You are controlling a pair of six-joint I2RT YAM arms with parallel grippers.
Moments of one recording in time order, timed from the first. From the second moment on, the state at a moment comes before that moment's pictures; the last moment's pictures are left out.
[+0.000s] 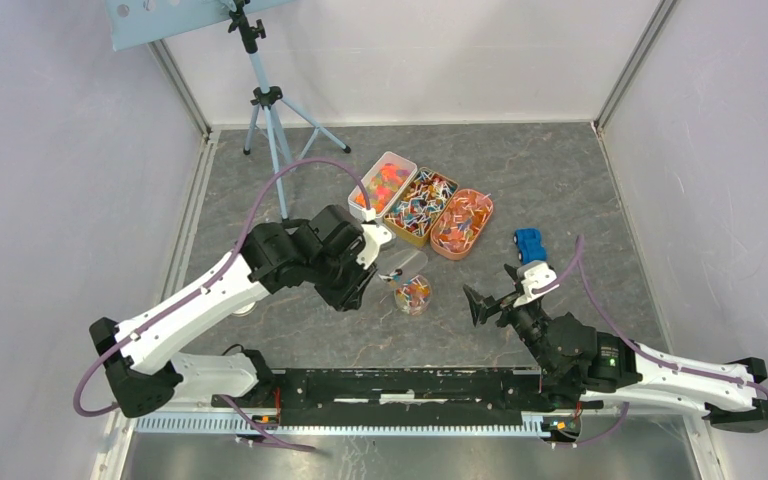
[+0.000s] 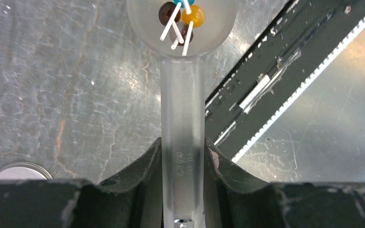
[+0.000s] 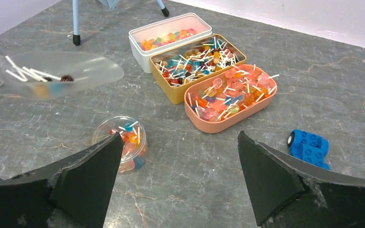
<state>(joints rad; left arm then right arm) -0.92 1.19 1.30 -1.14 0.11 -0.10 1.39 0.28 0.39 -0.19 0.92 0.07</state>
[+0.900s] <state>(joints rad) -1.00 1.37 1.34 -1.31 0.11 -0.16 1.39 0.25 0.39 -0.20 0.93 0.06</state>
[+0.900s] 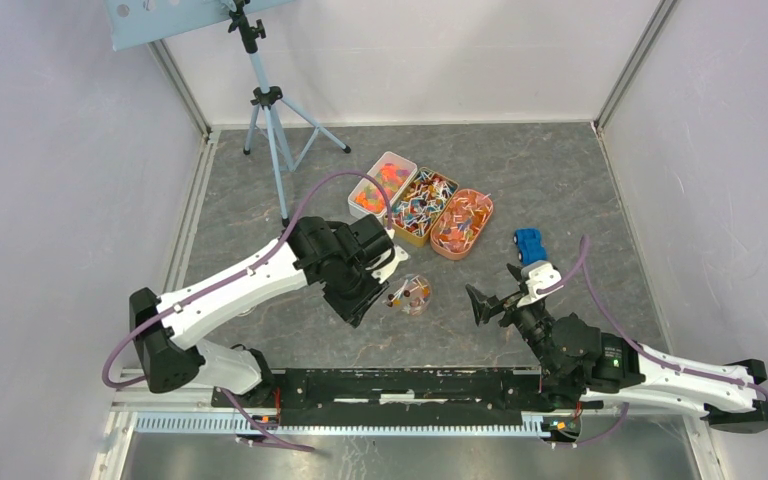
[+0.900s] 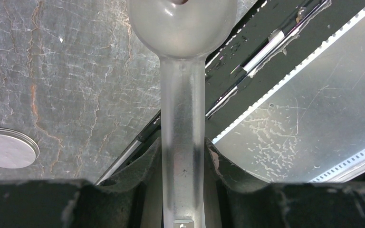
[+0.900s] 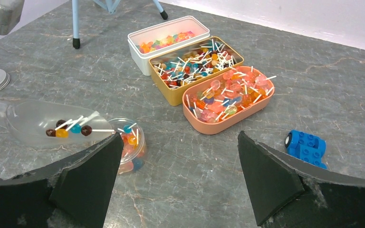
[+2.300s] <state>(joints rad) -1.00 1.47 1.36 -1.36 0.06 -0.16 1.39 0.22 0.39 -0.20 0.93 0.06</state>
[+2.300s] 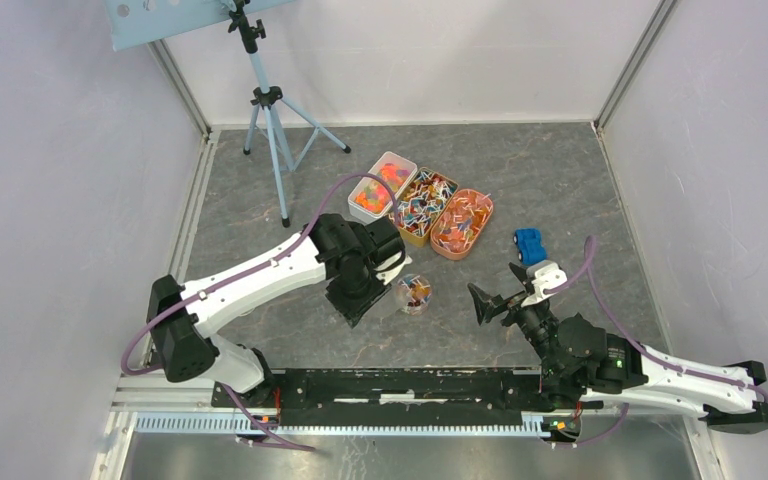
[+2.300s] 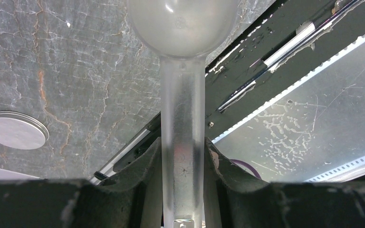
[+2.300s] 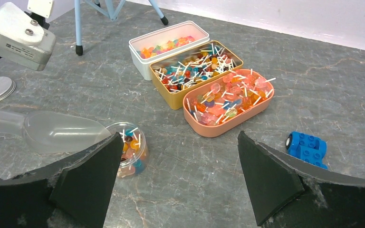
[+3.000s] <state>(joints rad) -0.95 1.44 1.47 -1.33 -0.10 -0.16 1.39 0.25 0.34 -0.12 0.90 0.05</state>
